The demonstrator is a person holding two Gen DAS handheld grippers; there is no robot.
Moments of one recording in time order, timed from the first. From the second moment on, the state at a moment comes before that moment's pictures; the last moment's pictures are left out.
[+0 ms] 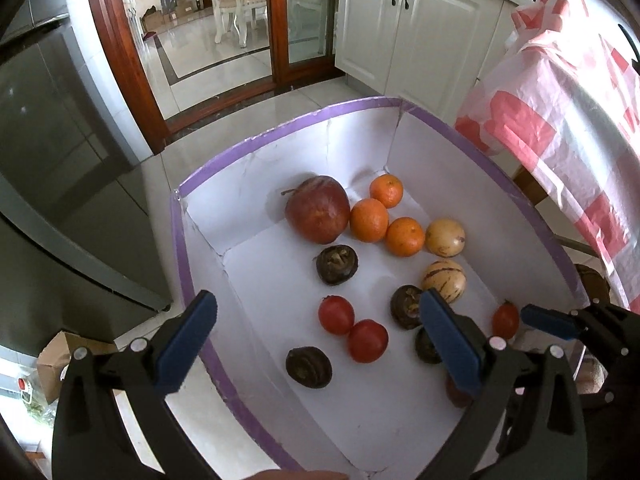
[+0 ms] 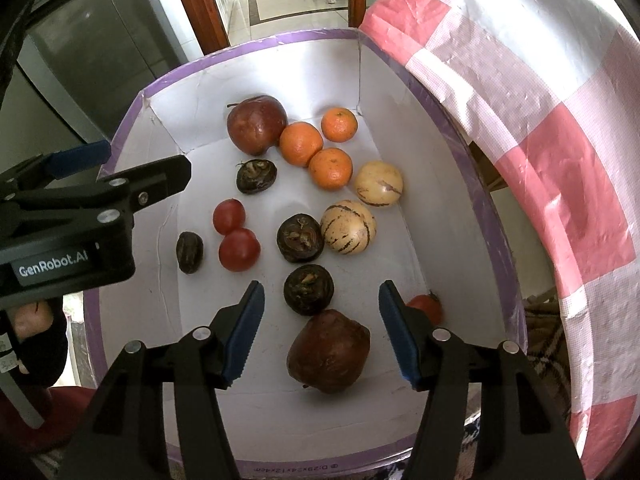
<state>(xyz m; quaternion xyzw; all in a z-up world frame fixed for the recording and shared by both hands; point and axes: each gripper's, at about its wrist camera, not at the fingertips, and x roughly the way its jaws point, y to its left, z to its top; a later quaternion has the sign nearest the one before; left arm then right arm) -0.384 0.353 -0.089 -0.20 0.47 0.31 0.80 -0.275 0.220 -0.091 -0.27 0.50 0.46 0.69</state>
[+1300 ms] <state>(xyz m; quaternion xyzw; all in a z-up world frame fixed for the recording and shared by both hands) -0.381 0.359 -0.100 -0.20 0.48 0.30 0.80 -0.274 0.219 -0.094 -0.27 0.50 0.46 0.69</state>
